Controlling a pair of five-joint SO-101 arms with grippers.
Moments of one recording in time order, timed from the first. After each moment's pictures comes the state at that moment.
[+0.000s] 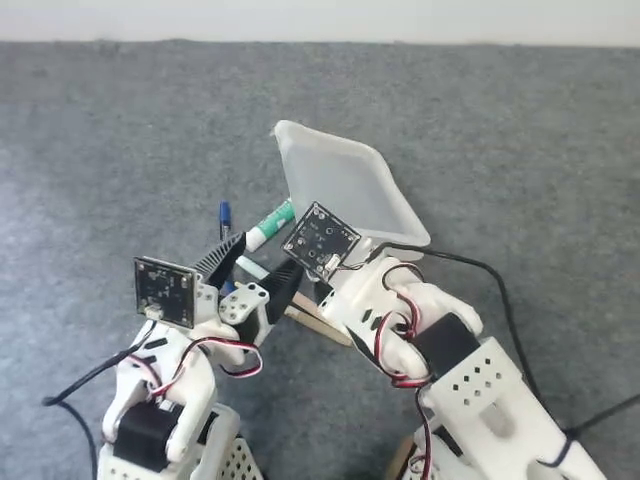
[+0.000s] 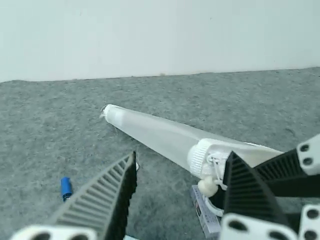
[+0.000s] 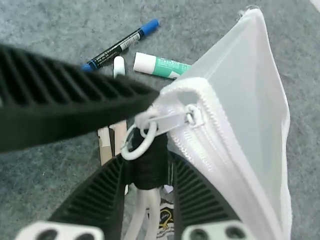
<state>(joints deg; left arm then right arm) 12.0 -103.2 75.5 60.3 11.9 -40.1 -53.8 52.3 55.2 18.4</state>
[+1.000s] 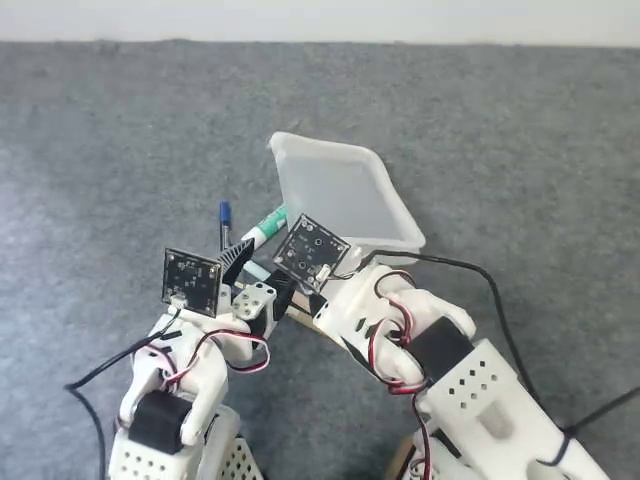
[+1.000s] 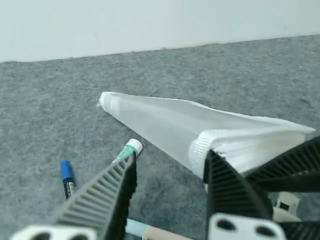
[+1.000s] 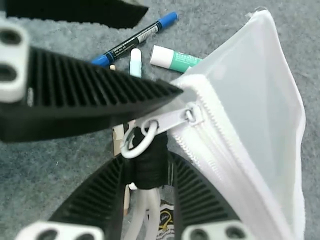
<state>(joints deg) 12.0 -103.2 83.2 57.1 8.8 -42.9 -53.8 53.1 56.9 18.4</state>
